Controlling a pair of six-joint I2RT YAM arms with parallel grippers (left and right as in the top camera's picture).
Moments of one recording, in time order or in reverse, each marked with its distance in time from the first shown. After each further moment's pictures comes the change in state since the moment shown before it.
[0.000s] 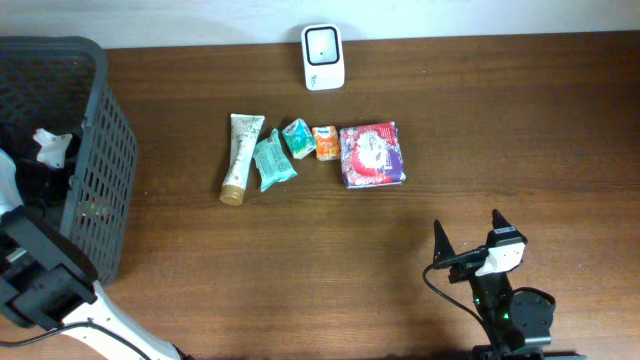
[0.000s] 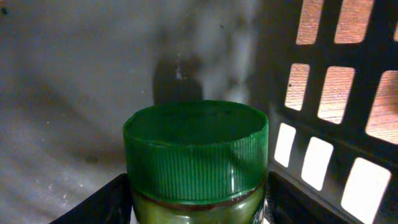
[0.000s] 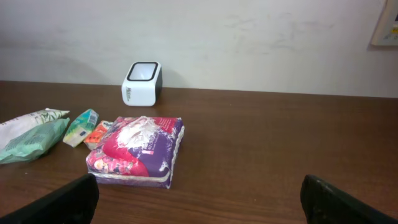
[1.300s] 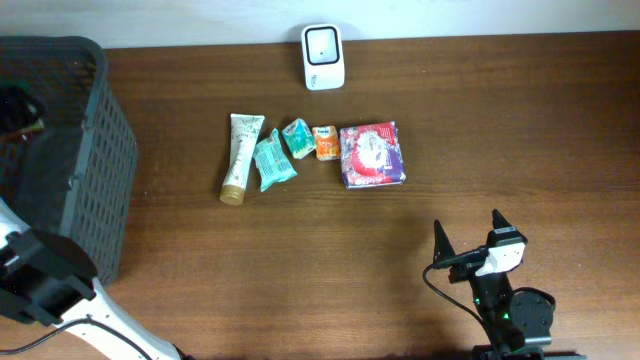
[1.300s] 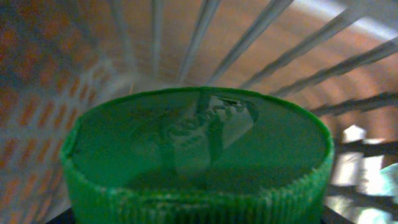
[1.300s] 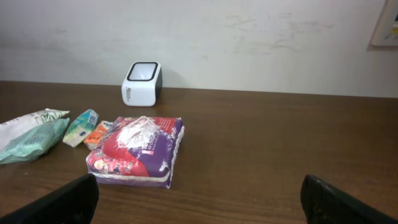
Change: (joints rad) left arm -0.001 0.032 0.608 -0.079 0.102 -0.390; right arm 0.000 0.000 0.000 0.000 0.000 0.000
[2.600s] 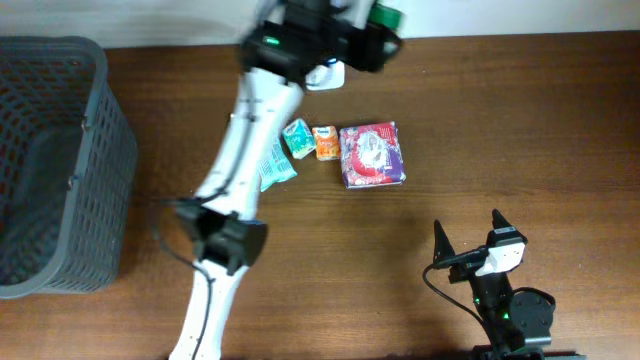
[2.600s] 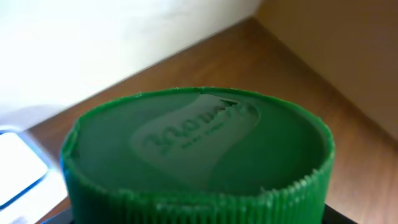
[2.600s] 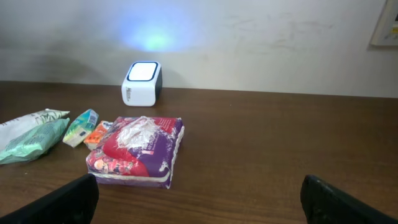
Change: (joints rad) left arm -1.124 0.236 0.334 0.356 0.091 -0.276; right arm 0.000 0.000 0.000 0.000 0.000 0.000
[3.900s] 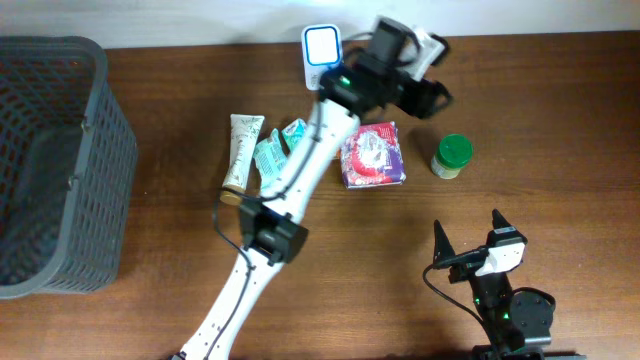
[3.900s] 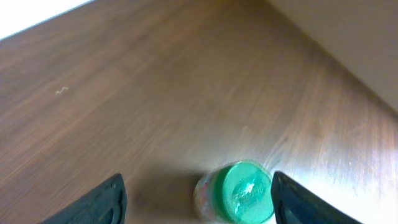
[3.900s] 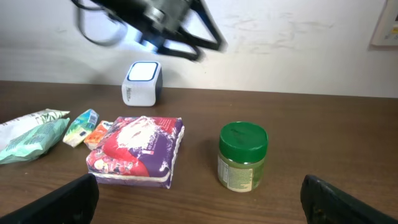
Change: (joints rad) left arm -0.125 0.390 0.340 -0.045 0.082 -0.002; right arm 0.000 0.000 0.000 0.000 0.000 0.000
